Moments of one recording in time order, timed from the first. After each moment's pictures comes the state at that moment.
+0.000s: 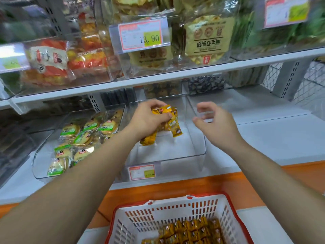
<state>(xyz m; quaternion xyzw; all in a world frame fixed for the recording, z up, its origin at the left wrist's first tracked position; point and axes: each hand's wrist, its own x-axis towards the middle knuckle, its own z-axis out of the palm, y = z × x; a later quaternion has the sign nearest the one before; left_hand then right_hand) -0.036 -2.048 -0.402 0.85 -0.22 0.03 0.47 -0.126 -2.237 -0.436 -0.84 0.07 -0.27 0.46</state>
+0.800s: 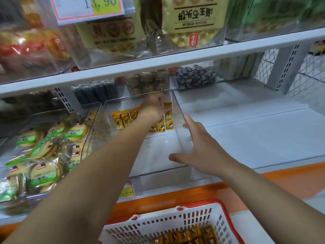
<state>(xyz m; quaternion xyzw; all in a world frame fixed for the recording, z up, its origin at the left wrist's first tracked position) 0.100 -2.144 -0.479 0.91 -0.21 0.06 0.35 -0.109 -2.252 -0.501 -0.91 0.00 -0.11 0.39</state>
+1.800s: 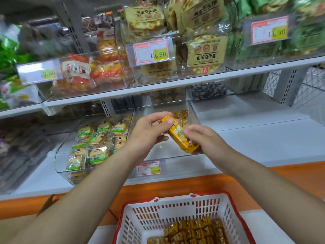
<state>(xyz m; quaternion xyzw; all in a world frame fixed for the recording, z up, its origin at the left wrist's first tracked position) -0.111 -2.017 -0.394 0.71 -0.21 -0.10 0.67 -0.181 -2.192 -0.421 -0.73 -0.02 -0.03 0.68</state>
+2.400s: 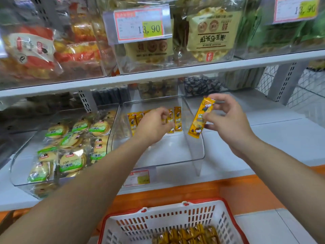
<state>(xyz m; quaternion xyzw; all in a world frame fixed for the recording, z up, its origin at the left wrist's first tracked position) 0.006 -2.072 -0.456 0.92 -0.25 0.06 0.30 -0.127 -2.246 -0.425 -0.69 0.07 -0.26 0.67</state>
